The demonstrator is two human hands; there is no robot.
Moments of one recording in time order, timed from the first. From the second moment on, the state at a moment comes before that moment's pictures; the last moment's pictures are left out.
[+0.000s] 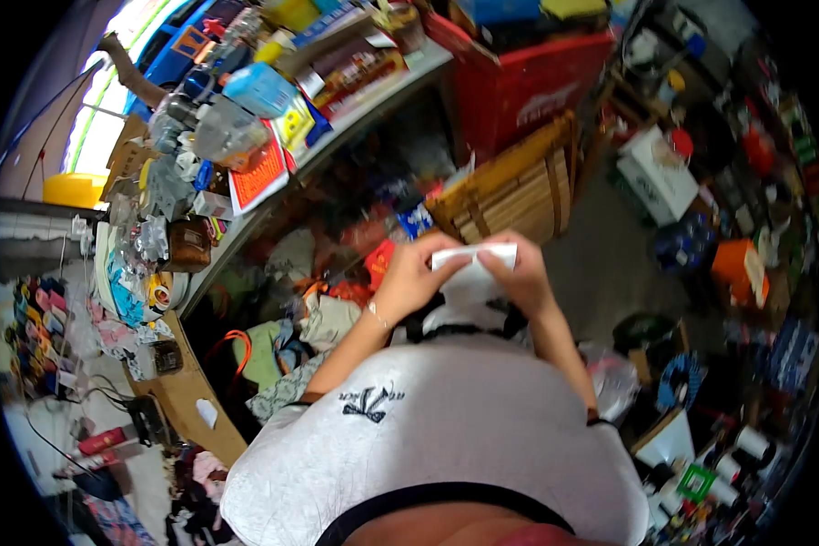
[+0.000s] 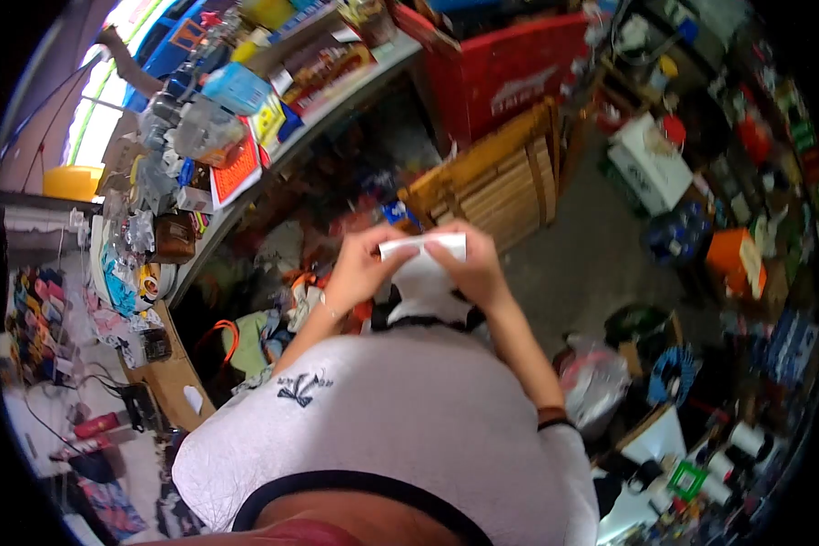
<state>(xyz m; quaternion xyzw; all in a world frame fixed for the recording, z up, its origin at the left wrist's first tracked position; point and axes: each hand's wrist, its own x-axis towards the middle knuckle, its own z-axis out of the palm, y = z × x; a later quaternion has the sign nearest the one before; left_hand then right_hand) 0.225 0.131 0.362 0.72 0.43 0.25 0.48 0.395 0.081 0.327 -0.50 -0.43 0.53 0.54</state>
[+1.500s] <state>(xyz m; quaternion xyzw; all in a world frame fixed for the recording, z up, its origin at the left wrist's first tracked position) -0.253 0.556 0.530 0.71 0.67 0.17 -0.12 0.191 0.279 0.335 -0.47 -0.28 0.66 0.51</state>
